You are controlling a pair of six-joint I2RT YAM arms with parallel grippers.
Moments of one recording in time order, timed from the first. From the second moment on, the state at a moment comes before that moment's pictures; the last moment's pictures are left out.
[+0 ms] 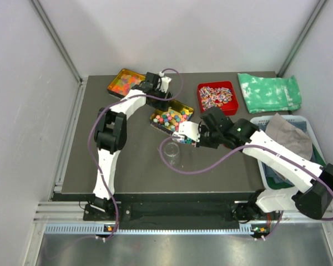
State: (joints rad) left arm -0.35 2.30 1.92 -0.52 0.19 0.12; right arm 0.79 1.28 1.21 -0.84 0.00 -0.72
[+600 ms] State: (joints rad) left arm -0.25 2.17 1.86 -0.55 0.22 0.12; right arm 0.91 1.31 1.23 -0.97 0.16 -0.79
